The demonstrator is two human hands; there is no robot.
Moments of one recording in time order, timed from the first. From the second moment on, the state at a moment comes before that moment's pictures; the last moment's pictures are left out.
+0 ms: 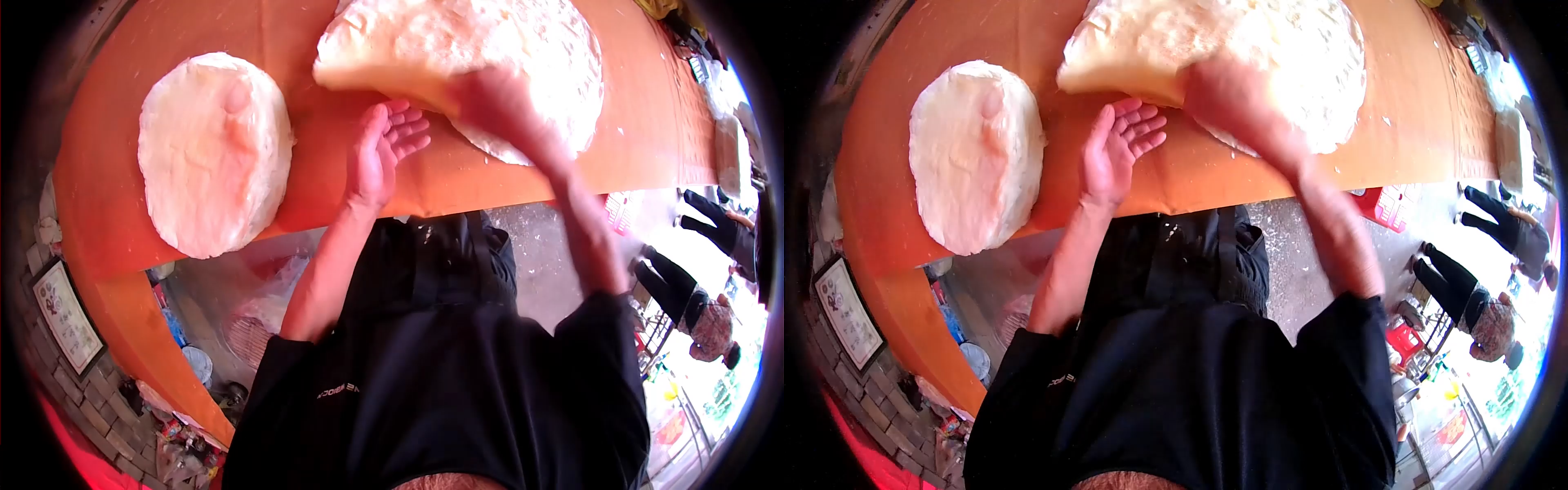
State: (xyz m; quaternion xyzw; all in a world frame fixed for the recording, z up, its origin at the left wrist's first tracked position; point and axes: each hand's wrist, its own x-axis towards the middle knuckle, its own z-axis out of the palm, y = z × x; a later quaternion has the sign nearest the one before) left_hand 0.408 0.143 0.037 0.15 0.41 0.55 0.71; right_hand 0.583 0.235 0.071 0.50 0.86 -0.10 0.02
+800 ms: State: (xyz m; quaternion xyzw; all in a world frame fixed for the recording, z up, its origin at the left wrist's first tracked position) left_hand 0.508 0.213 -0.005 0.11 0.50 0.49 0.70; right_hand 0.686 0.302 0.074 0.54 0.84 -0.09 -0.01
